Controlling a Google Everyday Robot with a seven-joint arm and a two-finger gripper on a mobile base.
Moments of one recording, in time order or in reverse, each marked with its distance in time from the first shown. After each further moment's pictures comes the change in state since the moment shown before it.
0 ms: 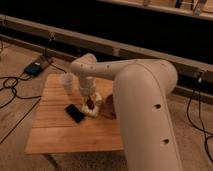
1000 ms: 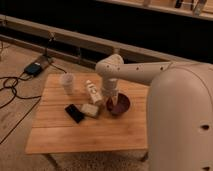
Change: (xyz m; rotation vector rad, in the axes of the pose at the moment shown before) arm 0.059 -0.105 -0.003 0.010 -0.014 0.356
